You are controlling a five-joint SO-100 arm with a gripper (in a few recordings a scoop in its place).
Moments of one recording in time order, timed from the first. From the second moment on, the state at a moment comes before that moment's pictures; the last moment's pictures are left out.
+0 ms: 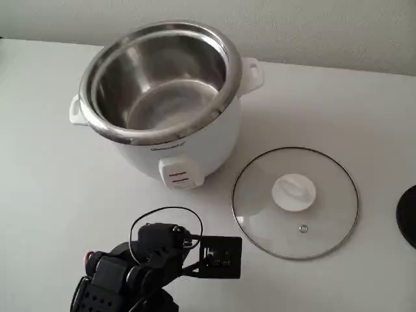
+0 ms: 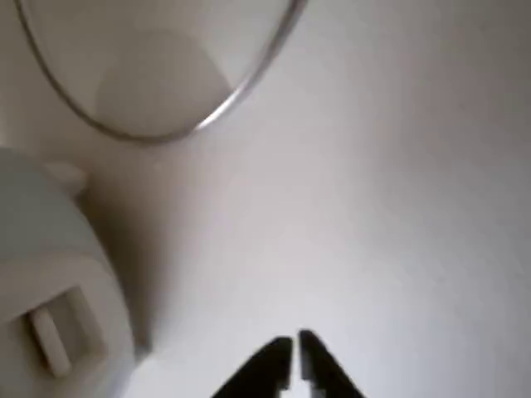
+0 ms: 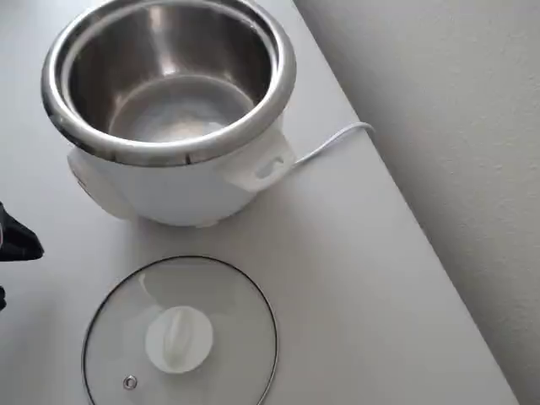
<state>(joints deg) -3.4 188.3 170.7 72.1 -5.3</state>
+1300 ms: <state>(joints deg) -3.8 188.0 172.2 69.3 -8.0</state>
